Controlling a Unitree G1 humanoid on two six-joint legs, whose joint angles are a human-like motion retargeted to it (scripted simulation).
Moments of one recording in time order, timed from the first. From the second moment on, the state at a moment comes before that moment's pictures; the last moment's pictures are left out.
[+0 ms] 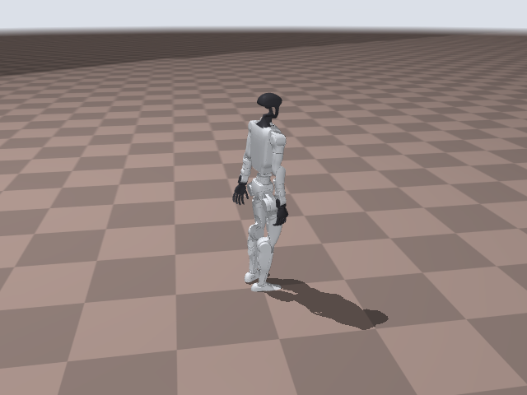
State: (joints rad) left arm 0.12 0.08 0.12 1.60 0.26 0.09 -0.10; right arm 0.06 -0.15 0.00 1.38 -0.23 0.04 0.04; waist 0.05 -0.02 -0.02; left_leg -0.05 -0.05 0.35 0.13 -0.13 -0.10; right_leg 0.01 -0.04 -0.28 -0.01 -0.07 0.05
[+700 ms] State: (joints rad) left arm 0.01 0.10 0.02 1.36 0.30 0.05 -0.14; right arm 0.09 -0.18 0.04 1.52 -0.34 0.07 0.01; waist 0.08 -0.06 -0.01; left_leg -0.03 0.05 0.79 0.14 -0.17 -0.13; right_leg 0.02 -0.10 -0.55 -0.04 -0.05 0.04
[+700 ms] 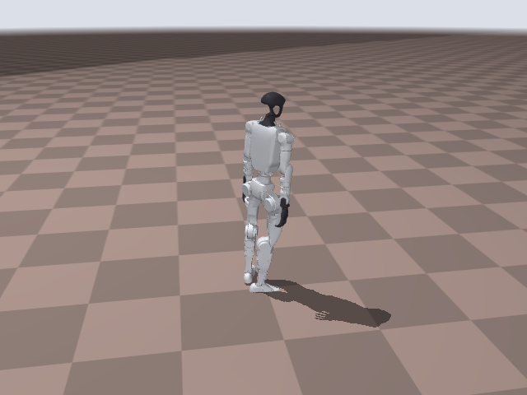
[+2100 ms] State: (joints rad) left arm 0.04 0.23 0.05 1.51 0.35 0.08 -0.10; right arm 0.06 -0.21 0.07 1.33 -0.36 0.06 0.06; waist -0.03 -0.07 0.03; left_leg 0.07 0.02 1.01 0.04 -0.19 -0.14; right_leg 0.07 -0.14 -1.01 0.09 -0.05 0.08
